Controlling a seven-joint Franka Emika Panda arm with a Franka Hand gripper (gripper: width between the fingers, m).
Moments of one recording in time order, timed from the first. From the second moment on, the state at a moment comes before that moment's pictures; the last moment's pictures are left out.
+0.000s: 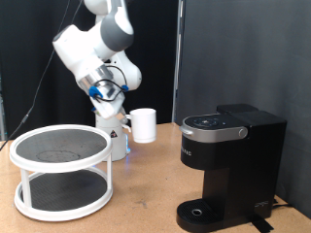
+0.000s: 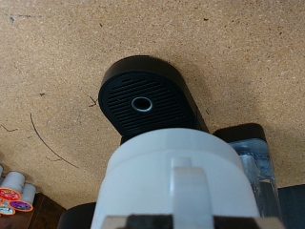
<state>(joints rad) -0.26 -0.46 -0.10 -2.70 0.72 2.22 1.97</state>
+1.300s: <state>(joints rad) -0.17 -0.10 0.10 -2.72 1.03 2.70 1.87</state>
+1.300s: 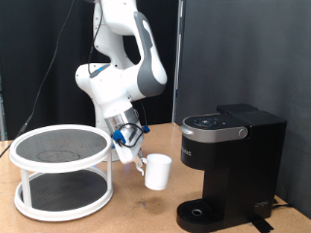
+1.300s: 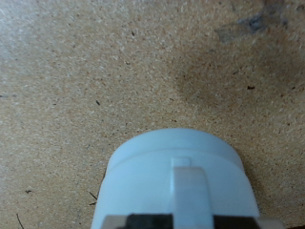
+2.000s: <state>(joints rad) -0.13 0.02 0.18 -2.63 1.36 2.78 1.71</state>
